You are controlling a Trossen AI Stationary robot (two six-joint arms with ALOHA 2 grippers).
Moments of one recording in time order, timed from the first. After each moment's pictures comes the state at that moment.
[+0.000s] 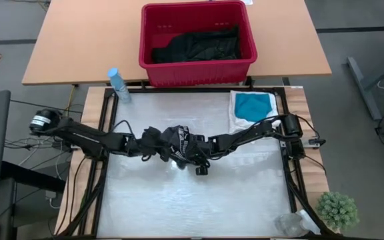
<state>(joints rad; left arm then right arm) -0.15 1.26 0.58 0.04 -0.47 -0.93 0.07 1.98 1.22 -0.20 0.08 -0.04</state>
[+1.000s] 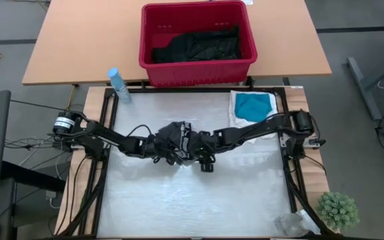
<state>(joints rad) -0.08 1.59 0.58 0.14 -0.40 -0.86 0.05 1.84 1.22 -0.37 0.00 0.00</state>
